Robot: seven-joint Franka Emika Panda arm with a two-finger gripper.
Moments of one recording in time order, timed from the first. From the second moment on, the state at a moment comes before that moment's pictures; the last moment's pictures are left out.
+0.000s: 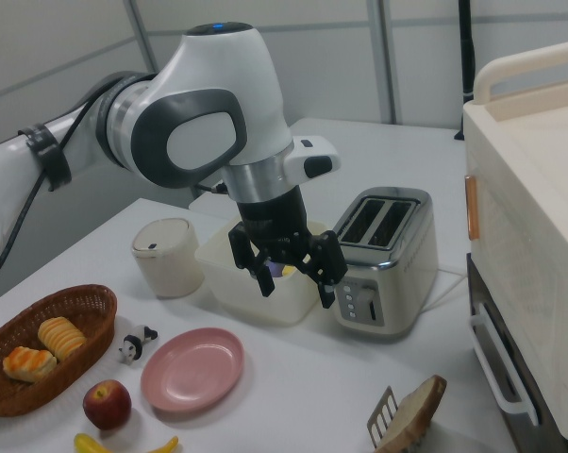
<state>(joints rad) -0.13 0.20 -0.11 -1.40 -0.05 1.60 -0.40</state>
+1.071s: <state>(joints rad) -0.09 0.20 -0.13 -1.40 -0.05 1.60 -0.39</state>
